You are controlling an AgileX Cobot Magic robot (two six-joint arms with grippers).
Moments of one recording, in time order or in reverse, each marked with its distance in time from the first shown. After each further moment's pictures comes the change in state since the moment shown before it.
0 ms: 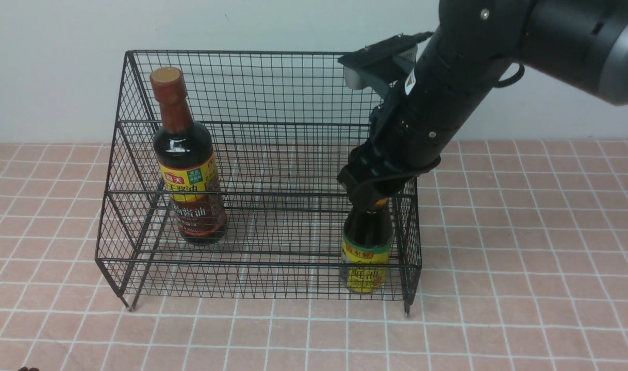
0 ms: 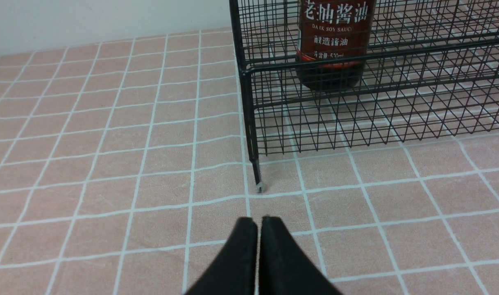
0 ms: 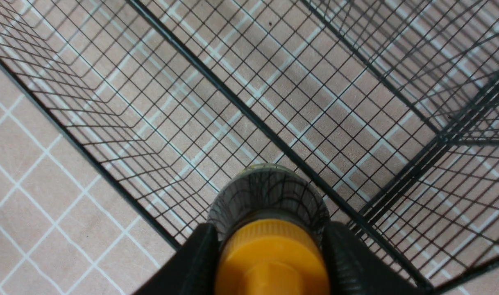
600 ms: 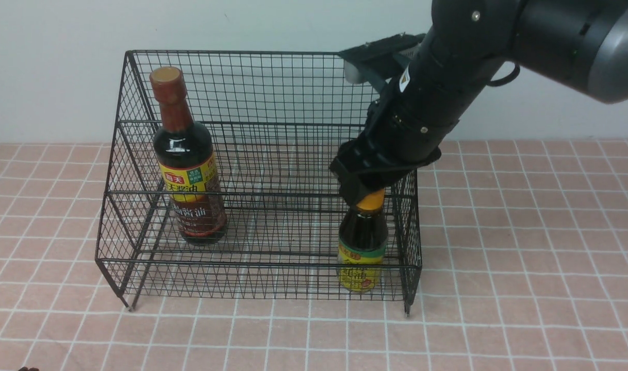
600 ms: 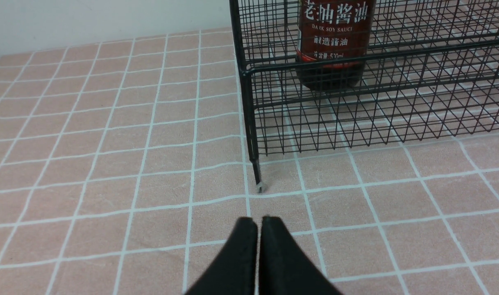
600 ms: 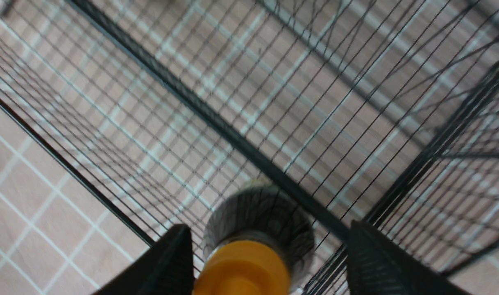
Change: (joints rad) right arm 0.000 -0.023 -0.047 -0.020 -0.014 0.080; left arm 0.000 0.000 0.000 0.000 0.000 0.000
